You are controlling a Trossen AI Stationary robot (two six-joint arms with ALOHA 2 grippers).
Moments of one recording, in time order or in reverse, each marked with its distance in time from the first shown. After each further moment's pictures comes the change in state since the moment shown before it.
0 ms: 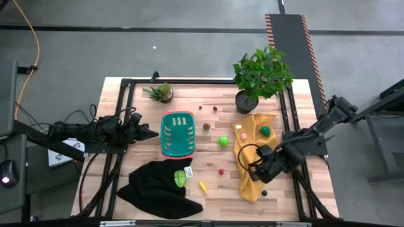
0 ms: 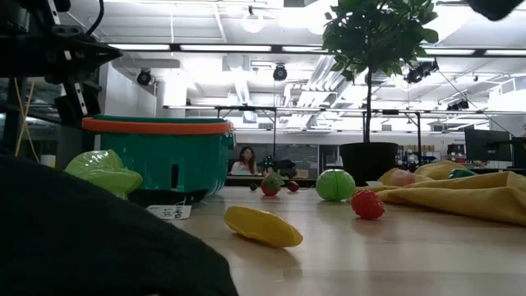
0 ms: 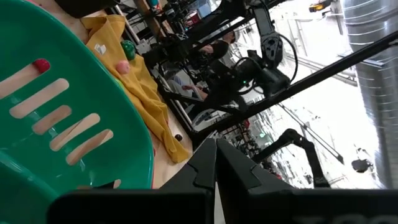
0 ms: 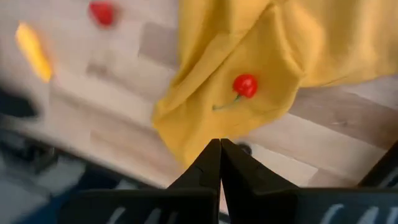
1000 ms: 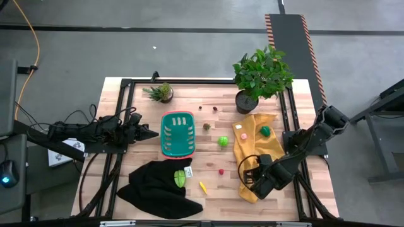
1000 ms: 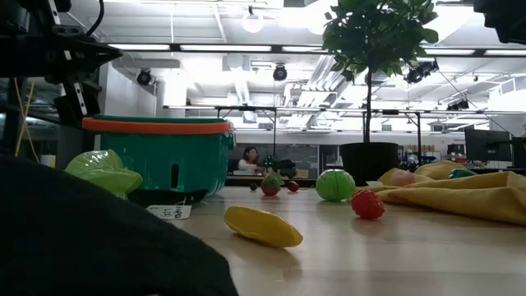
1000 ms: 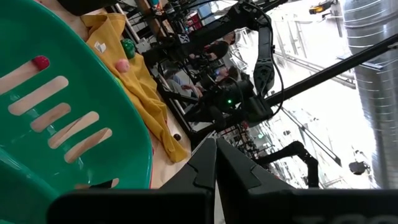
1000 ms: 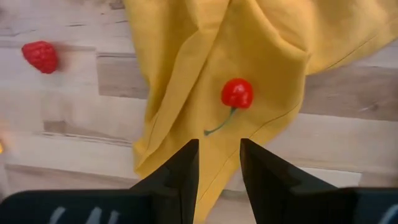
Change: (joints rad) left arm 0.000 0.000 0.000 0.000 0.000 -0.009; right arm 0.087 0.203 0.000 0.051 0.088 0.318
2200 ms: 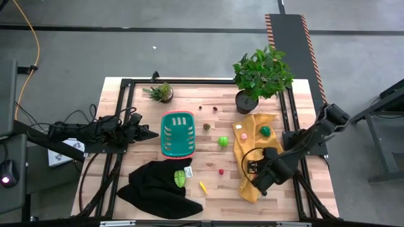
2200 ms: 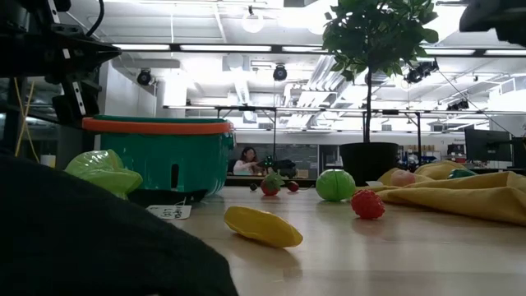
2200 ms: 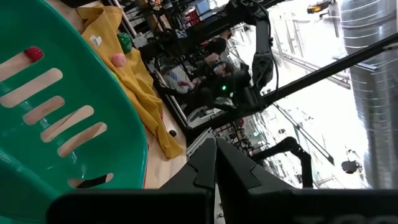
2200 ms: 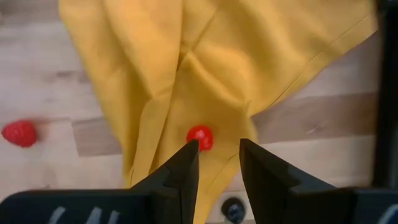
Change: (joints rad) left arm 0.000 0.000 0.000 0.003 0.020 -0.025; right arm -0.041 -0.056 0.000 -0.218 0.007 0.120
